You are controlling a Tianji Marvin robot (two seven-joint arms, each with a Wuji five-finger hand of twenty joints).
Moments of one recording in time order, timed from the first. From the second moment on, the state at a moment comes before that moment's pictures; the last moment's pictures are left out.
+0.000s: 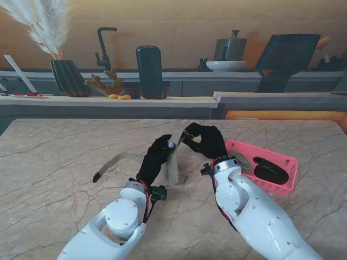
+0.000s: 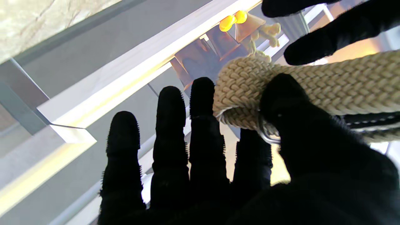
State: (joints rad) left arm 1.48 -1.31 -0.95 -1.53 -0.21 -0.10 0.33; right arm -1.26 -1.23 0.96 -1.23 -0.55 -0.22 -0.56; left_hand 0.61 -0.22 0.01 -0.06 0.22 0.14 0.39 0.40 0.31 0.23 0.28 0.34 0.25 0.22 0.29 0.45 0.00 0.21 0.70 0.37; right_hand 0.66 -0.54 0.73 -0.20 0.72 -0.27 0.95 0.17 1.04 0.00 0.62 0.32 0.73 0.04 0.69 0.56 0.32 0.25 0.97 0.57
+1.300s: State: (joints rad) left arm 1.43 -1.34 -0.90 -1.45 -0.10 -0.08 0.50; right arm -1.27 -1.25 0.85 -1.25 -0.42 -0.32 -0.38; left_hand 1.00 -0.18 -0.13 -0.14 0.37 0.09 0.79 0.46 0.65 0.17 0.47 0.36 0.56 0.22 0.54 0.45 0.23 0.18 1.01 0.49; right_hand 0.69 -0.54 0.76 -0.20 0.76 -0.09 0.95 0.22 1.05 0.05 0.64 0.32 0.80 0.07 0.77 0.60 0.33 0.29 1.00 0.56
